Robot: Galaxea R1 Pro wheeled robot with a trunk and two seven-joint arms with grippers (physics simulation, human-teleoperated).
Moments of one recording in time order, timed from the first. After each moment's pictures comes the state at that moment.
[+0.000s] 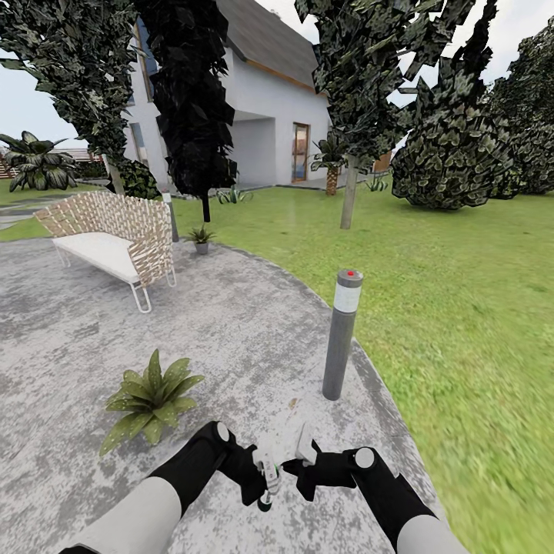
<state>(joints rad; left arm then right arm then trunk) -0.67 -0.14 -0.26 -0.53 -0.76 0.19 -1.00 -0.54 0.09 0.04 -0.60 0.60 -0.19 0.90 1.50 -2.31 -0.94</state>
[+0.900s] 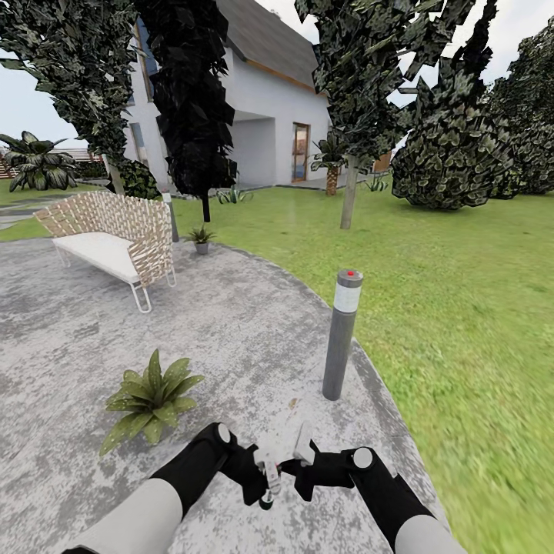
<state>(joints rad) -0.67 -0.14 -0.26 -0.52 -0.76 0.19 -0.97 -0.54 0.10 0.04 -0.60 0.60 -0.19 0.90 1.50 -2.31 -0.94</state>
